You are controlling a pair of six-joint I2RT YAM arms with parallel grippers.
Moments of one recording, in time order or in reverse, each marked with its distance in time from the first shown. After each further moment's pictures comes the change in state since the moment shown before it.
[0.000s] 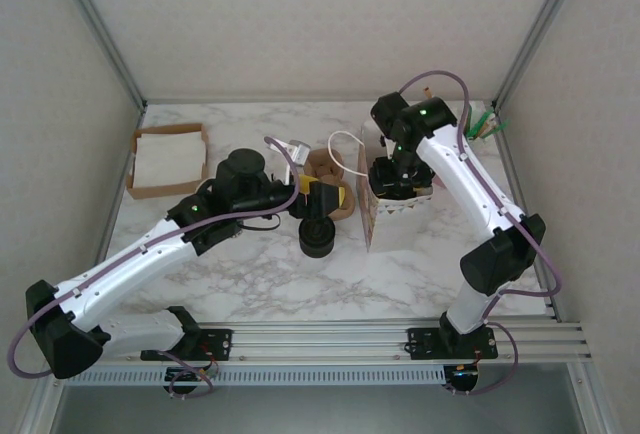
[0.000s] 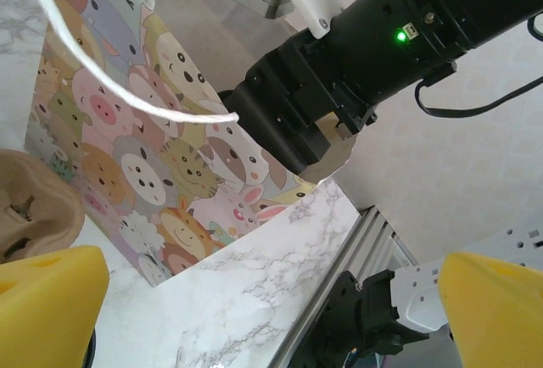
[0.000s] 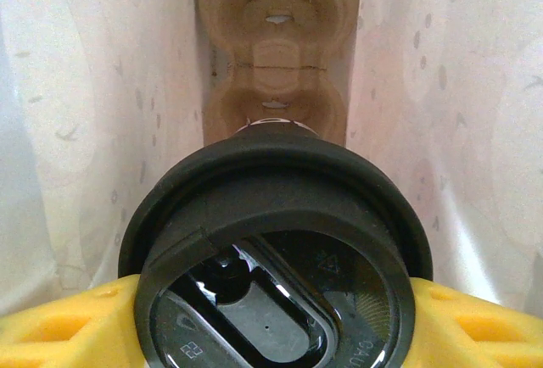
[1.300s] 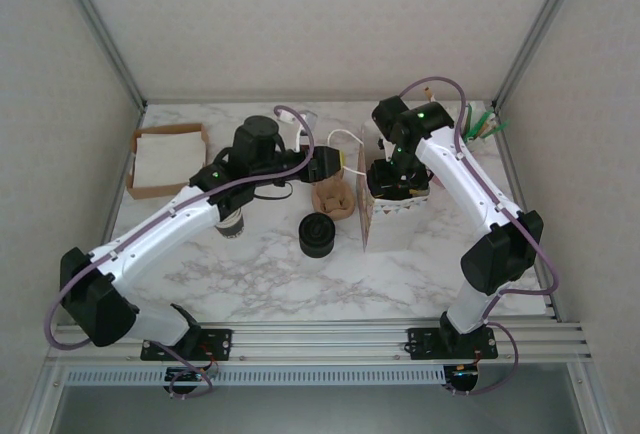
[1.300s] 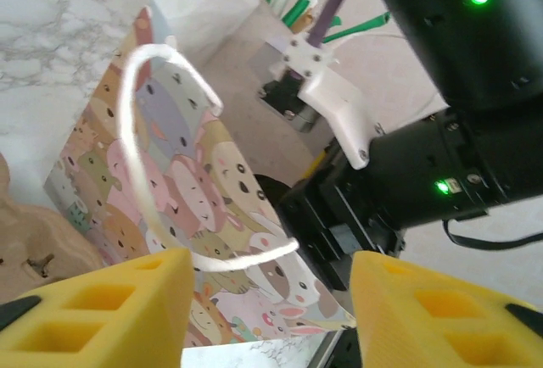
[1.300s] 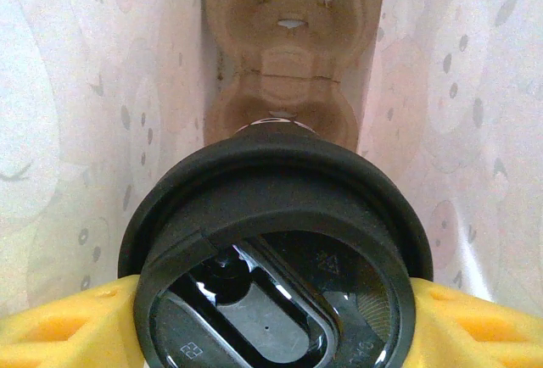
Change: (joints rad) left arm 0.119 0.238 0.187 0.021 0.073 -0.048; right arm -0.024 -0.001 -0.076 0.078 -0.045 -0.026
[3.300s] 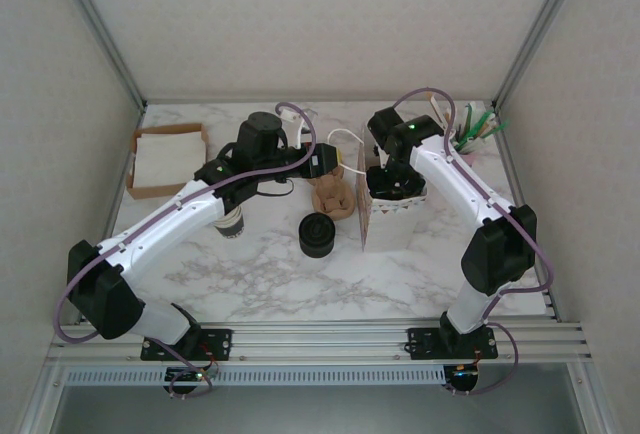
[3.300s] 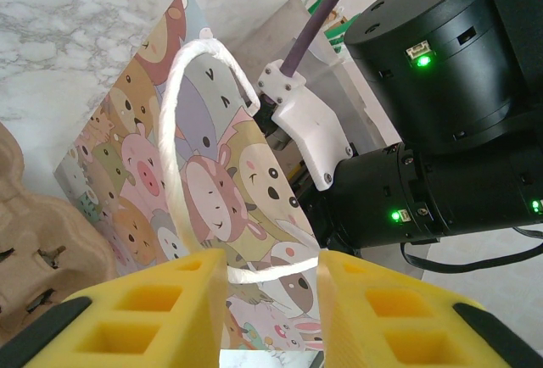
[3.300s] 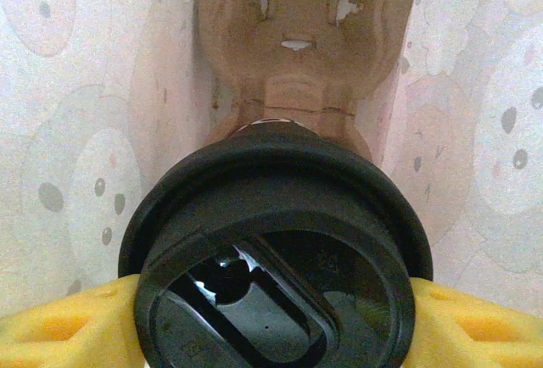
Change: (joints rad) left arm 0.018 0.038 0.019 -0.018 0.011 -0.021; right arm -0.001 -0.003 -0.169 0.190 -0.002 0.000
